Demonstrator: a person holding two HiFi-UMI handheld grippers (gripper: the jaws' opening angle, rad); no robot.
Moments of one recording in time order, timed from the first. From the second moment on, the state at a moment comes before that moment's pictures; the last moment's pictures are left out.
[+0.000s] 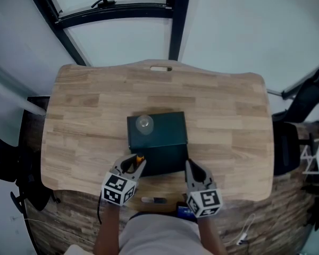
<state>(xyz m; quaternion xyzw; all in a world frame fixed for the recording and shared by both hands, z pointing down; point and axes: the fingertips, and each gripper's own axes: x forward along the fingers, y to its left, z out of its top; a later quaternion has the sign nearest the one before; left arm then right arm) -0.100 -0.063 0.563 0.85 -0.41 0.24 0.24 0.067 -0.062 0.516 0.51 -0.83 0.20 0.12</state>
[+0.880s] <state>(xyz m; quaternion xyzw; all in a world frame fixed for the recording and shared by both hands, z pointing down) -0.081 -0.064 0.585 0.86 -0.36 0.28 0.25 0.067 -0.073 0.534 0.52 -0.82 0.22 0.13</state>
